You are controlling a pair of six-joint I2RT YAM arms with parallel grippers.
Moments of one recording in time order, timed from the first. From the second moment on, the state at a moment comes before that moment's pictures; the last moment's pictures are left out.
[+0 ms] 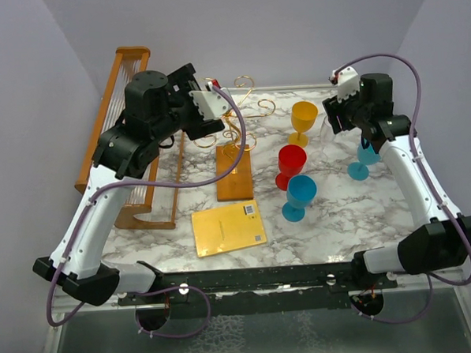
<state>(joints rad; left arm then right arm) -0.54 1.33 1.78 -0.74 0.12 0.86 0.12 1.35 1.37 -0.54 -0.06 -0.38</state>
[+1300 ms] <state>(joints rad) -0.54 1.30 1.73 -0.73 0.12 0.77 0.12 1.55 1.44 -0.59 0.05 -0.38</state>
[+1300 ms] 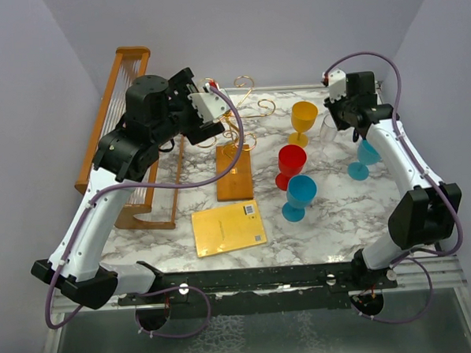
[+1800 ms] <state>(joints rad) -0.54 1.29 1.70 -0.72 0.12 0.77 0.09 1.57 1.46 -0.60 0.03 -0.39</state>
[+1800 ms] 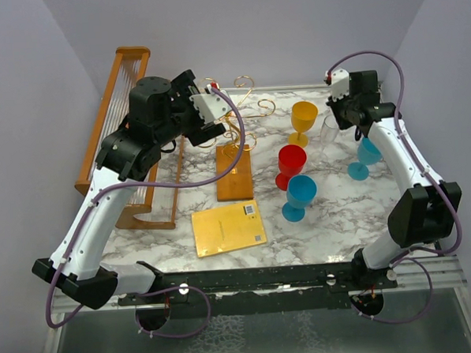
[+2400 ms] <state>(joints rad) -0.54 1.29 1.69 -0.69 0.12 0.67 0.06 1.46 1.49 -0.64 0.01 -0.41</state>
